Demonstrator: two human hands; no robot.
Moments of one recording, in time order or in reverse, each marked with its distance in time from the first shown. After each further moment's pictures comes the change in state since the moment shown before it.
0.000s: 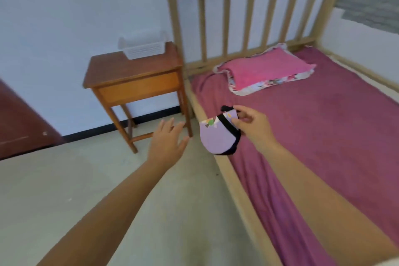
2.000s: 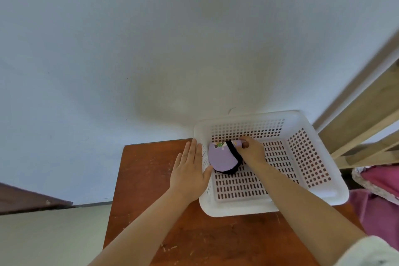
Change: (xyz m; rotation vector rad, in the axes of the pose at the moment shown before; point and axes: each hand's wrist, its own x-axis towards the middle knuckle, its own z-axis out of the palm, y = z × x) left_hand 0.804 -0.558 -0.017 0.110 -0.413 -0.261; right_hand 0.875 0.042 0.616 -0.482 -0.222 0.343
